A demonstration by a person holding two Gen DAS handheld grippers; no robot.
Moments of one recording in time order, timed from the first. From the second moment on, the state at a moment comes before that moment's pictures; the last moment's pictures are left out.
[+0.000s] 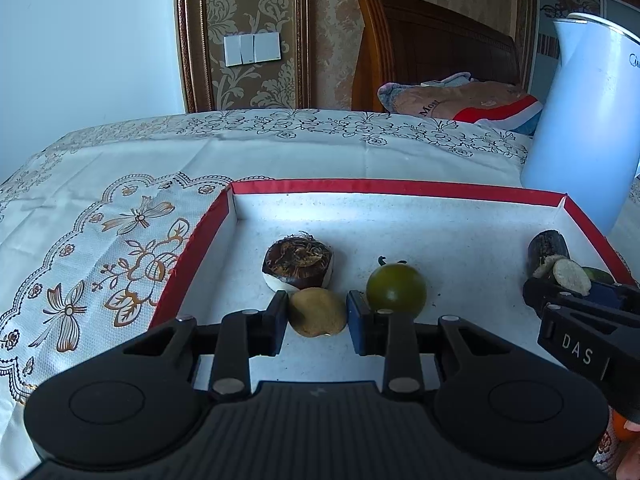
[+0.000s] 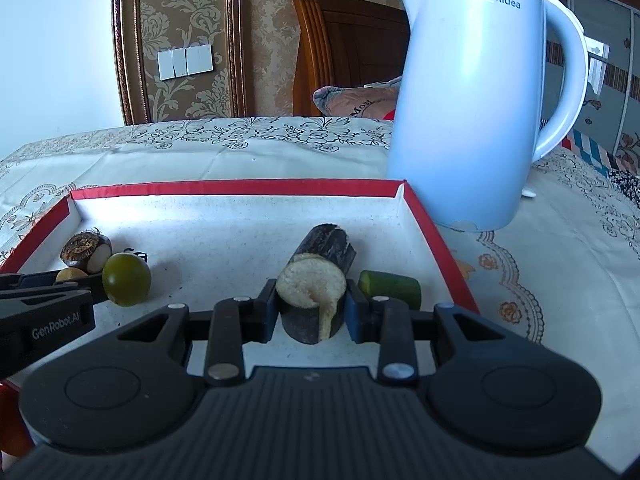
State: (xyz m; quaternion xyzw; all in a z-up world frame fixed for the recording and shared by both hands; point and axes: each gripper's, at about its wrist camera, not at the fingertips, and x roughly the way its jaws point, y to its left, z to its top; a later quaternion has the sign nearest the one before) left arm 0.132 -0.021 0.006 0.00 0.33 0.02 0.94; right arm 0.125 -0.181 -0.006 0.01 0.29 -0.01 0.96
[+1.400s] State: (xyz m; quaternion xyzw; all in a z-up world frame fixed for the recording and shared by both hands) left arm 0.113 -0.009 0.013 -0.01 0.32 0.02 0.95; right arm 0.106 -0.189 -0.002 0.04 0.28 0.00 0.96
